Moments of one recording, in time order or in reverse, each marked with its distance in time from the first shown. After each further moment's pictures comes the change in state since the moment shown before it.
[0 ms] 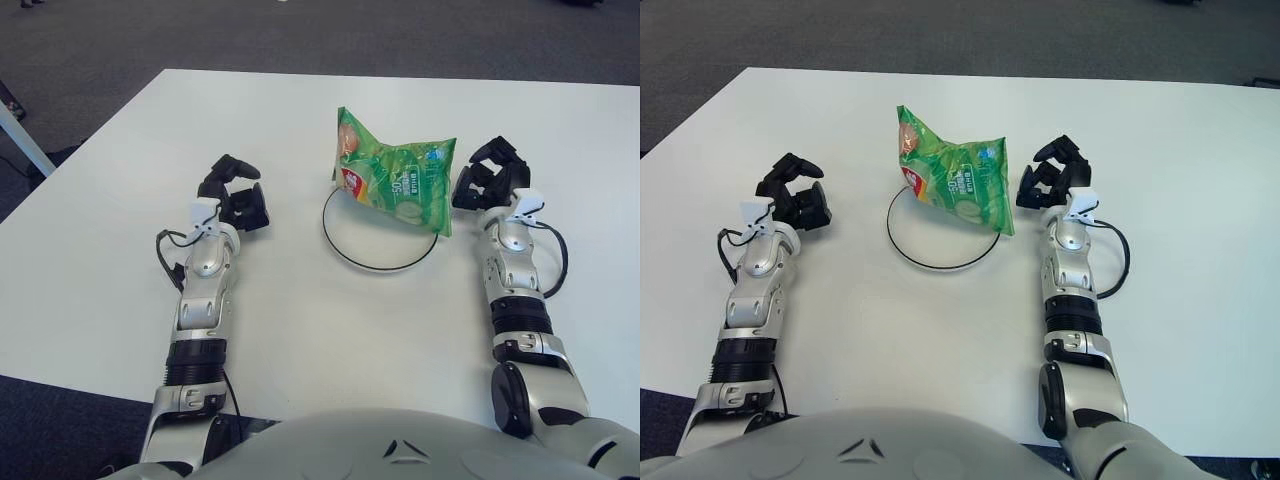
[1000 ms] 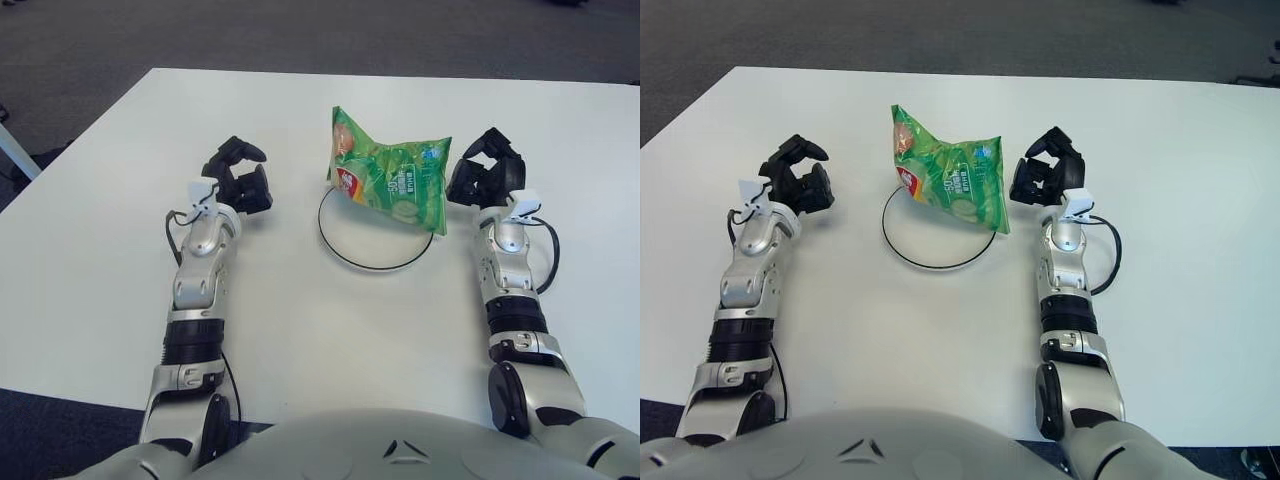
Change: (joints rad) left arm -0.125 0.033 0.028 0.010 -0.086 0.083 -0.080; right arm -0.002 0.018 0.022 0.009 -0.003 -0.135 0.043
